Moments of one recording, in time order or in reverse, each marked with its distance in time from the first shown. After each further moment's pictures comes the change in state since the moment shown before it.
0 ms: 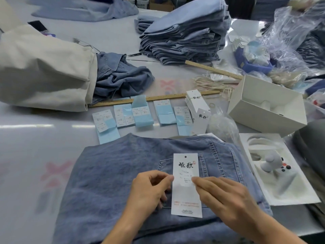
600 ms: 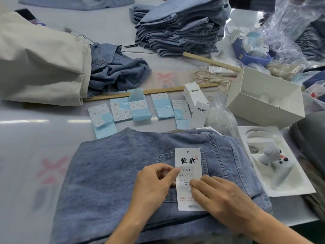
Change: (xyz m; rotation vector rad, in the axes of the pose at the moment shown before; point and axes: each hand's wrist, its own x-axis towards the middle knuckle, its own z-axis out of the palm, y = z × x) left_hand 0.008 -0.005 0.011 0.148 -0.009 0.106; right_hand -0.009 -0.009 0.012 0.001 -0.279 -0.032
